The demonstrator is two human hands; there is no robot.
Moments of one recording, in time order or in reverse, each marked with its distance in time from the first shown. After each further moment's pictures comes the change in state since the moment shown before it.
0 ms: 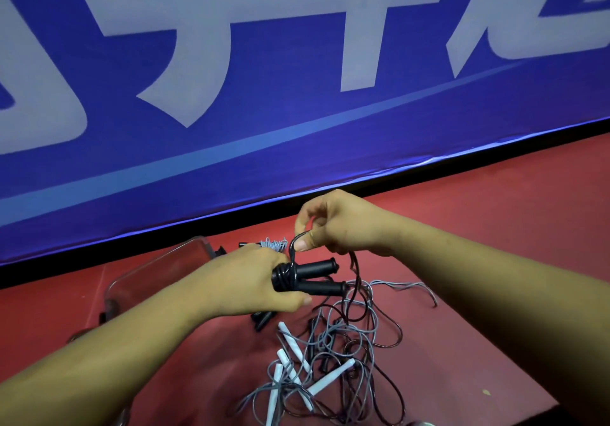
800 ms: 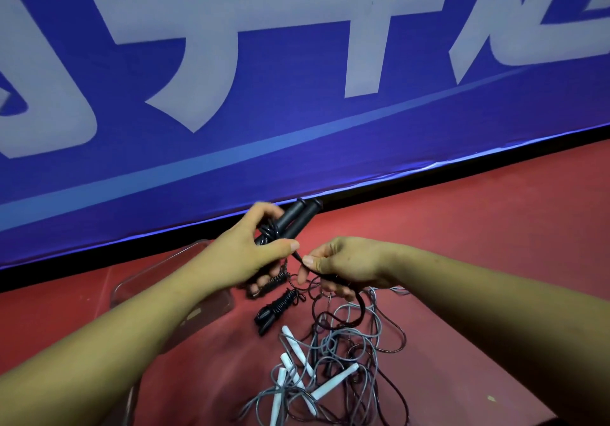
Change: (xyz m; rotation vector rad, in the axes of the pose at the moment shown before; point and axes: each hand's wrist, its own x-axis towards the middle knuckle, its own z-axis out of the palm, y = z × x) left_hand 0.001 -0.002 -0.016 -0.754 0.198 -0.101; right_hand -0.004 0.031 0.025 0.193 -0.235 0.307
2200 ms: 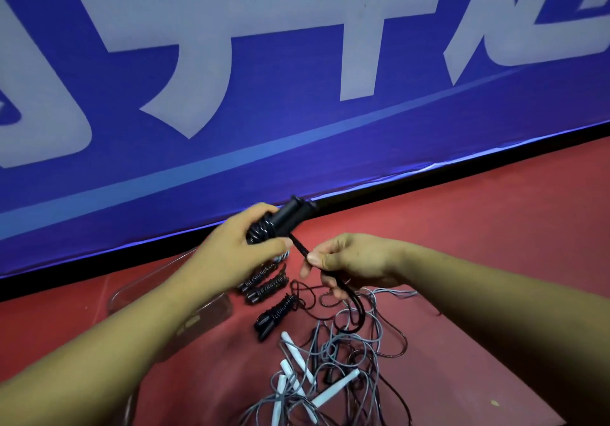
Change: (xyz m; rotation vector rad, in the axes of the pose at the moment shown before) left_hand 0.002 0.006 -0.003 0.168 0.147 0.169; right_hand -0.004 0.007 -0.017 0.137 -0.037 -0.050
